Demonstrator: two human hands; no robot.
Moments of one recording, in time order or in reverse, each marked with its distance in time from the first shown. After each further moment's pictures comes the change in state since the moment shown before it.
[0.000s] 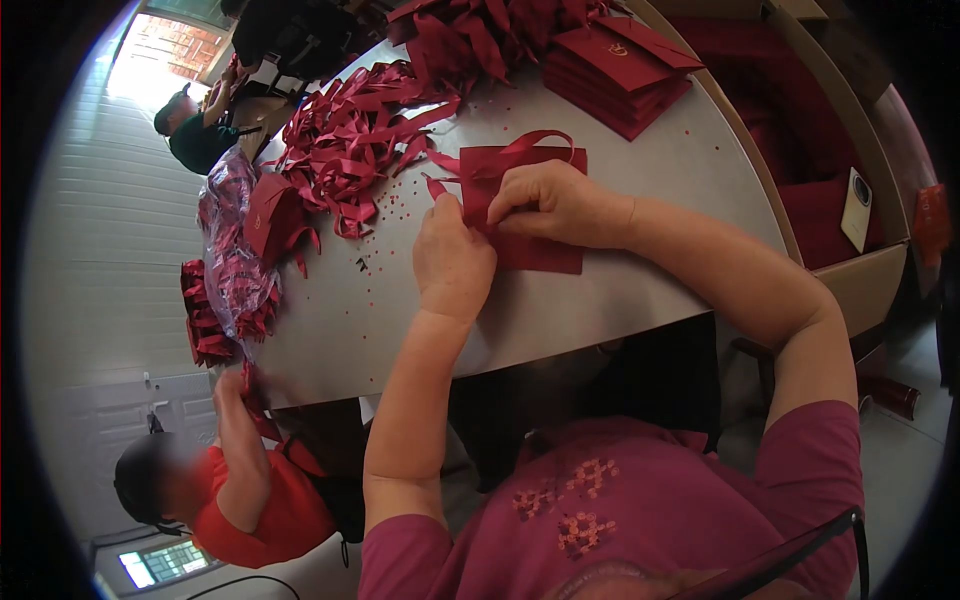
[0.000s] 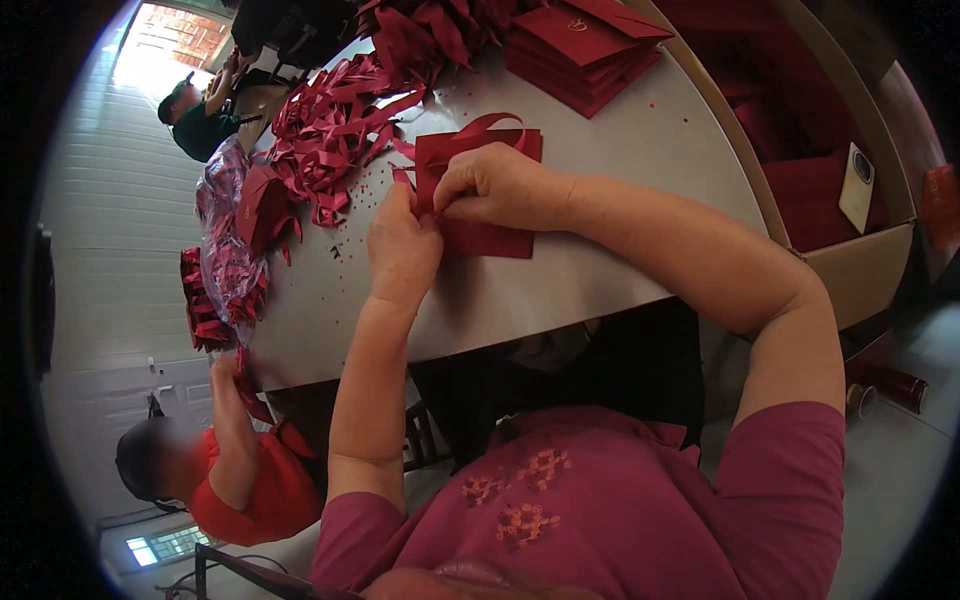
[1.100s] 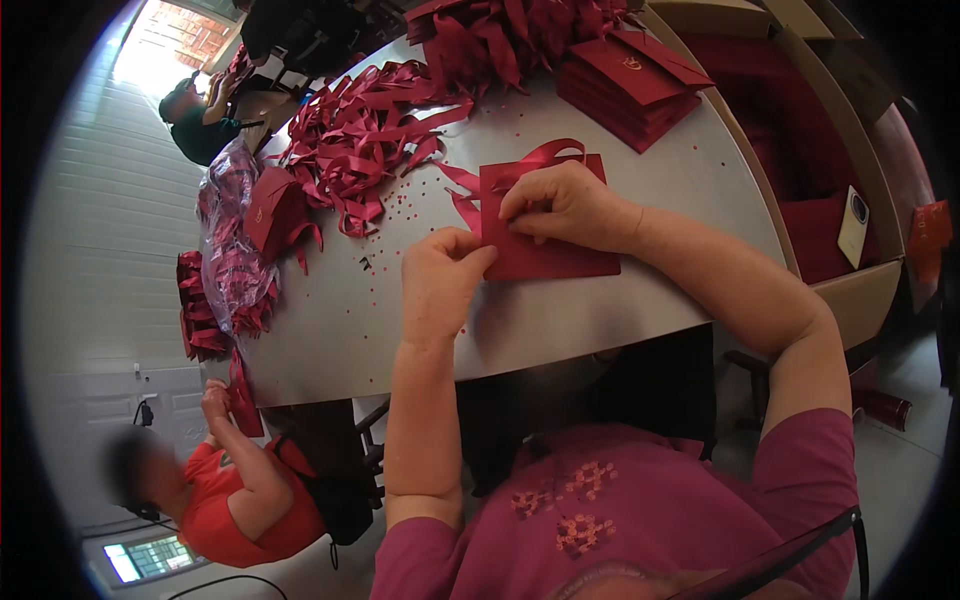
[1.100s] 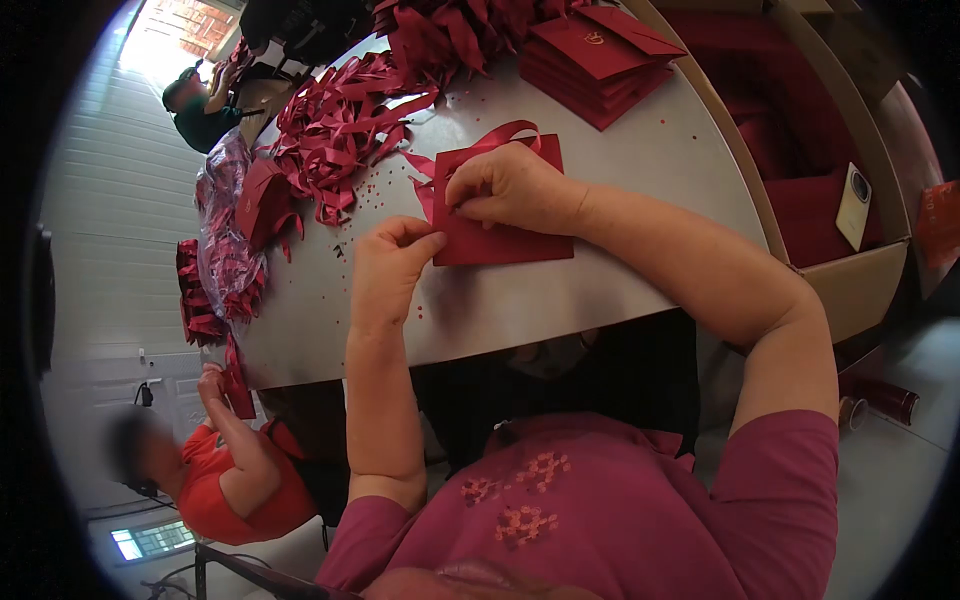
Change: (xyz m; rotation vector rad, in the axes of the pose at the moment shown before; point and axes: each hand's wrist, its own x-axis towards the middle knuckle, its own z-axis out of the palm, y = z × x) left_hand -0.016 0.000 -0.037 -0.772 -0.270 -0.379; right_hand 0.003 -0.016 -0.002 0.197 0.013 0.315
